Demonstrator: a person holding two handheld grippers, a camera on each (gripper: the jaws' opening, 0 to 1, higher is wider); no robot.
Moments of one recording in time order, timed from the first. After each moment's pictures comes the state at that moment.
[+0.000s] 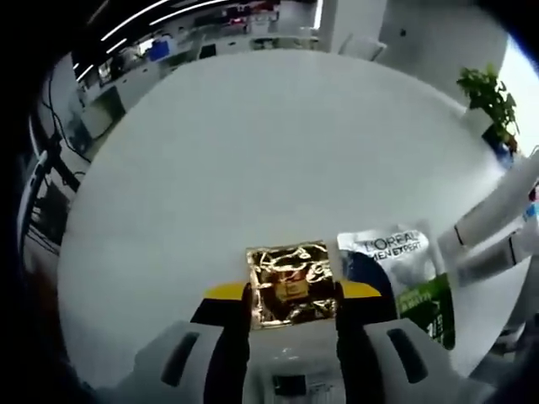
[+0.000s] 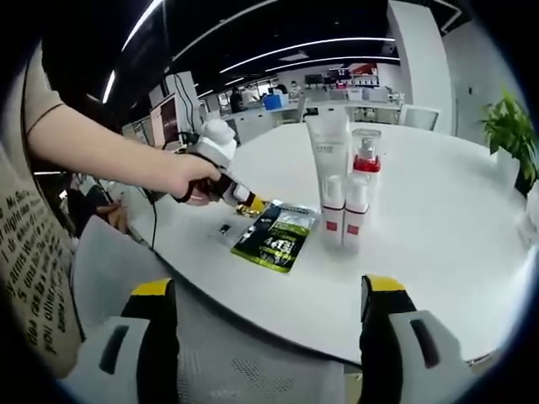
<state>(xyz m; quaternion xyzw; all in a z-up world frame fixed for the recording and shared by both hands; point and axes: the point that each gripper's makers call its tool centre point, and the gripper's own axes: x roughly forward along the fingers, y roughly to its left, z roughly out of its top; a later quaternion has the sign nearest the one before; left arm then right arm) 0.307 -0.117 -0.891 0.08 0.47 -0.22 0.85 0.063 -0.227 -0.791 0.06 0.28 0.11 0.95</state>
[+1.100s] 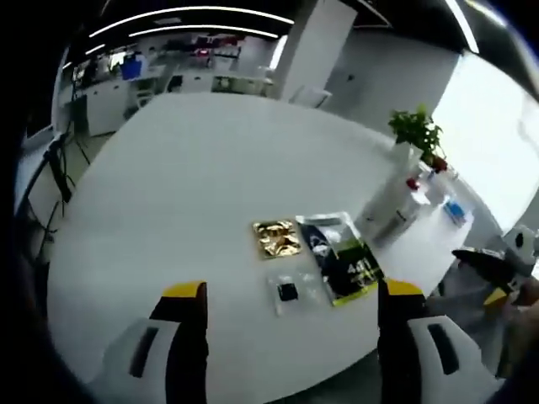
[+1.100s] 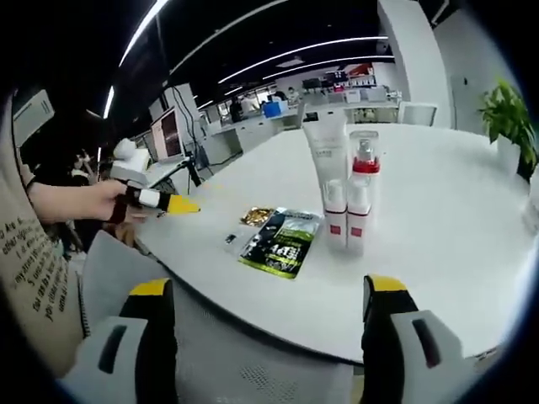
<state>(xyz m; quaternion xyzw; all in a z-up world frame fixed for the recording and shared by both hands) 0.227 -0.031 -0.800 -0.02 0.38 -0.38 0.84 0.068 -0.228 -0.783 0.10 0.26 0.11 0.95</state>
